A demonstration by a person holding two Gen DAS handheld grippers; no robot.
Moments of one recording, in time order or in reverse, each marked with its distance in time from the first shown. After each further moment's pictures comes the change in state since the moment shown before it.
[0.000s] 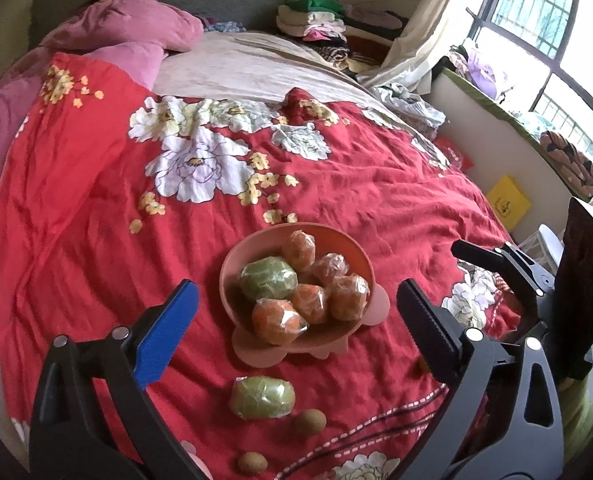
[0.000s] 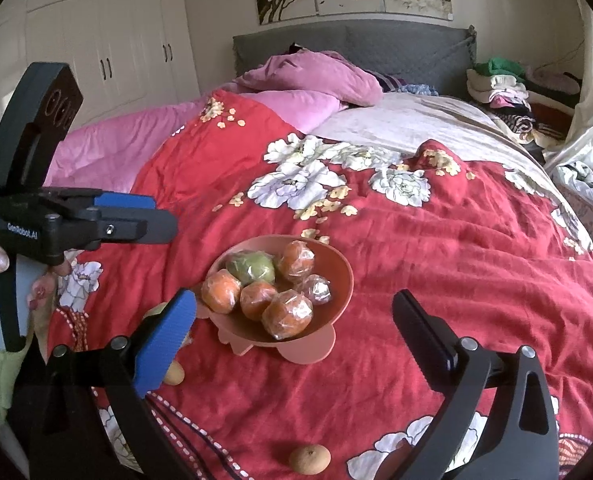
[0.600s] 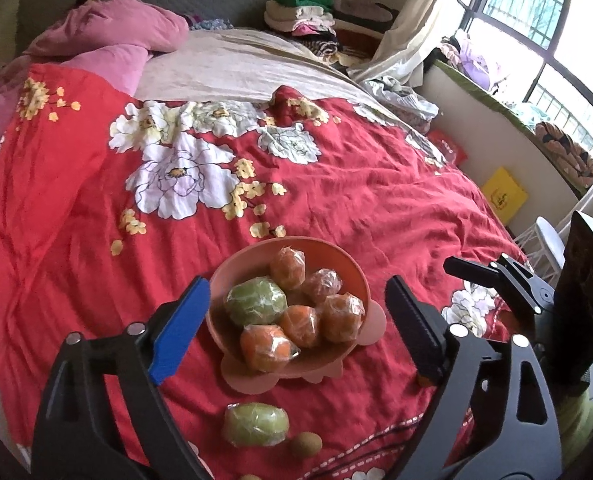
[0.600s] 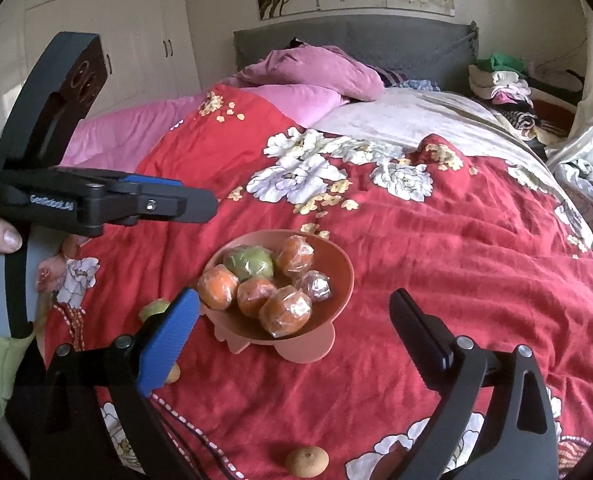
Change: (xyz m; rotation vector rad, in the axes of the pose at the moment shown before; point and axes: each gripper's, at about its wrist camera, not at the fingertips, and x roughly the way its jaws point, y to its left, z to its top) left arm 0.019 -0.008 0.020 0.038 0.021 -0.023; right arm 0.006 -0.003 -0.001 0.003 0.017 0.009
